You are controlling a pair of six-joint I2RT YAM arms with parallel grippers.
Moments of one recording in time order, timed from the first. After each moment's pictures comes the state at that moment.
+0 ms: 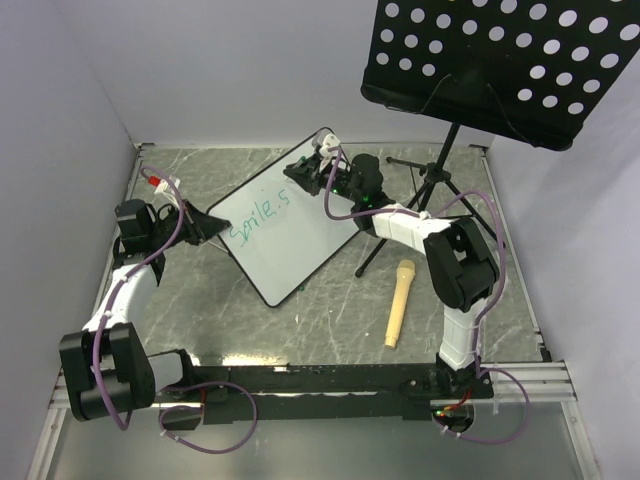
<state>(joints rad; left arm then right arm) 0.20 1.20 0.67 0.17 0.96 -0.41 0.53 1.91 1.30 0.78 -0.59 -0.01</state>
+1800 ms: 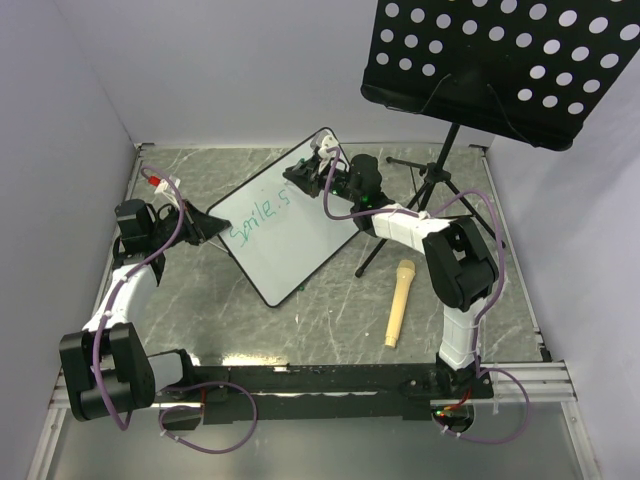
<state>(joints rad) 0.20 1.20 0.67 0.17 0.97 -0.41 0.53 1.92 1.30 0.75 -0.60 -0.01</state>
